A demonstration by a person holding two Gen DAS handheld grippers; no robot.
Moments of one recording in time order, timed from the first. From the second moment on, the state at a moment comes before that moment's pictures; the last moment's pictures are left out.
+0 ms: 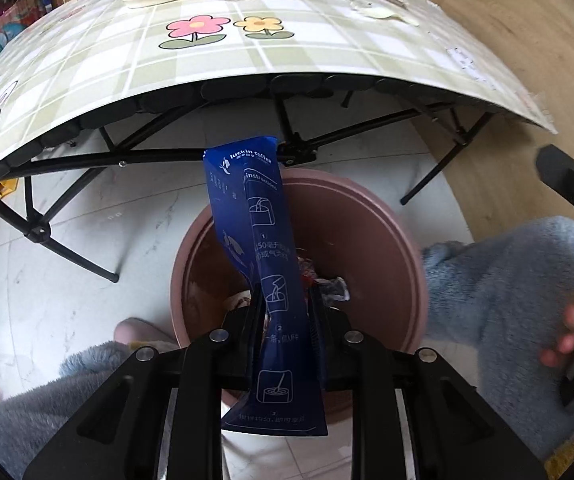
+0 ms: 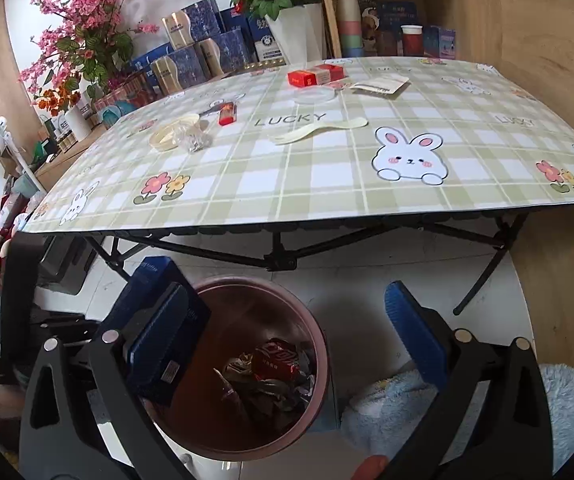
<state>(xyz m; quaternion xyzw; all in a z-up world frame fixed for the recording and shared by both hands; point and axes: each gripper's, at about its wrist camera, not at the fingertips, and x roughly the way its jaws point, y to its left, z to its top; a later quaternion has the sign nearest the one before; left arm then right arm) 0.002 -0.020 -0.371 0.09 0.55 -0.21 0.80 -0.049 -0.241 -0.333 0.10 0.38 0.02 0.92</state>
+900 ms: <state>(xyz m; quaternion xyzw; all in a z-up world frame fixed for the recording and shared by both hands) -0.010 0.015 -0.341 0.04 0.45 -0.16 0.88 -0.040 -0.236 -0.349 0.08 0.41 0.01 0.91</state>
